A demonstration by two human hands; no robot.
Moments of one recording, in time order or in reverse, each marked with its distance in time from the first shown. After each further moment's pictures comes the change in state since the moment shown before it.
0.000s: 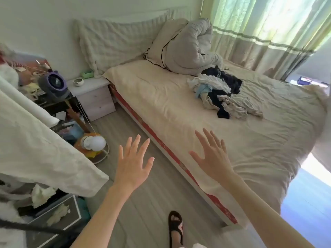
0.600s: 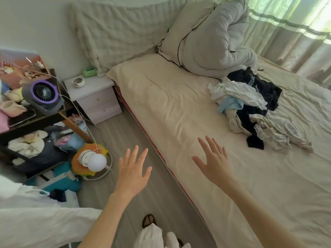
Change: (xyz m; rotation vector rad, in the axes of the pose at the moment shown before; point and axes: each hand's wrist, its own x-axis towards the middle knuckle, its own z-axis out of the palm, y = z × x) left_hand 0.305 -0.088 0.046 -0.055 -0.213 -0.191; right_hand 0.337 0.036 0.071 0.030 -0.187 0.039
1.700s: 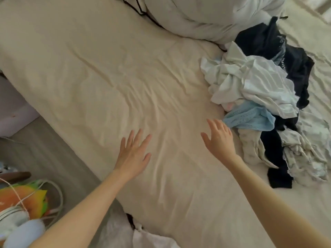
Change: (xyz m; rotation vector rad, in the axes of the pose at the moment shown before) left_hand 0.579 0.031 0.147 0.101 -0.404 0.307; right_hand 0.511 0.200 0.122 -0.109 -0.139 0.383
